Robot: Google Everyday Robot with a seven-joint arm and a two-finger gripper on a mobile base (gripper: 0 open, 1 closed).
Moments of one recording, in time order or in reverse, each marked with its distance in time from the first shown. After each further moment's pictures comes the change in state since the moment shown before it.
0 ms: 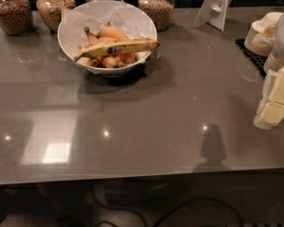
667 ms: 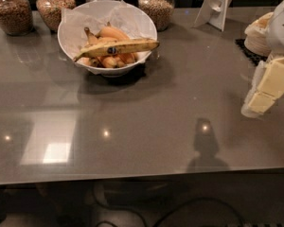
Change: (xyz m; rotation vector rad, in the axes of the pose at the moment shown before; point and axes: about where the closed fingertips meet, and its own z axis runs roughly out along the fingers) arm -0.022 -0.018 0.002 0.054 -0.106 -0.011
